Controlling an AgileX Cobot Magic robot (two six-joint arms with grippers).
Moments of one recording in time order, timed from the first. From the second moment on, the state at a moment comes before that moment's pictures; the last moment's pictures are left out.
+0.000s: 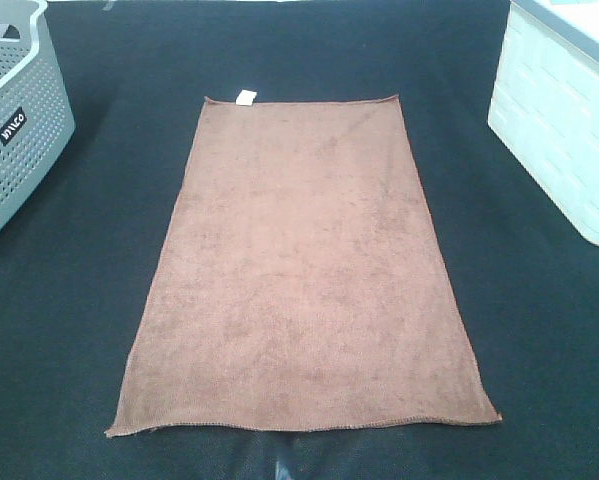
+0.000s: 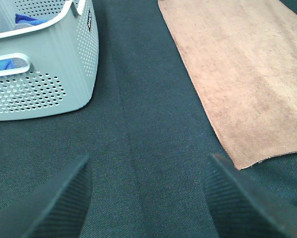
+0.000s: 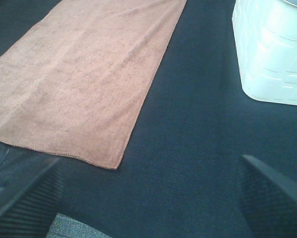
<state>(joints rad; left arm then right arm) 0.00 -0.01 -0.51 -0.15 1.06 0.17 0.05 -0.01 -0.51 0.23 1.08 -0.25</state>
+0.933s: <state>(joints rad) 0.00 -0.01 -0.51 -0.15 1.06 0.17 0.05 -0.01 -0.51 0.23 1.08 -0.25</state>
